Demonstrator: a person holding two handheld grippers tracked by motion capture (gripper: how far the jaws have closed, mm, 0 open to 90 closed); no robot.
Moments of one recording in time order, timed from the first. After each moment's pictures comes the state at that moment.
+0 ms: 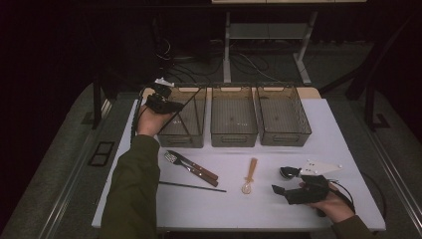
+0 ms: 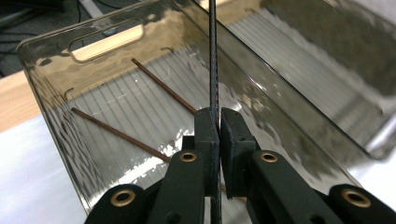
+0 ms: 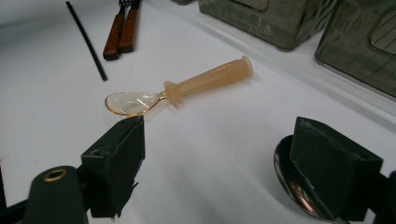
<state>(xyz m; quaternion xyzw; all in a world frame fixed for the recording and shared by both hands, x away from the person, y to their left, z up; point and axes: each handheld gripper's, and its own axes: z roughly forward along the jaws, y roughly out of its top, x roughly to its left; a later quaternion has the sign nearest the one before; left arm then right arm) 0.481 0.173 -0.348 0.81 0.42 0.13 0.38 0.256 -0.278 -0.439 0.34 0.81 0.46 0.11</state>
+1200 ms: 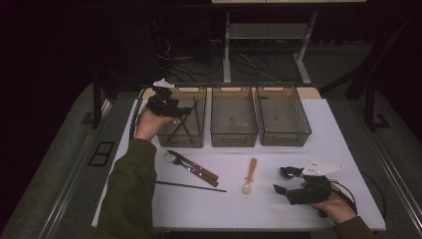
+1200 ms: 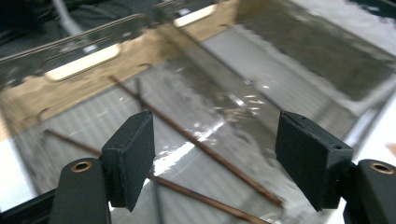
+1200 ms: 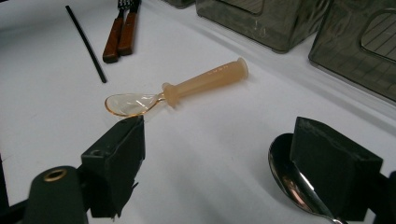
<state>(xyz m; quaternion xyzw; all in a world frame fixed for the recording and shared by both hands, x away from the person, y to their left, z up) 0.464 0.167 -0.346 0.82 0.36 0.12 0.42 0.254 -0.282 -0.436 0.34 0.81 0.46 0.12</state>
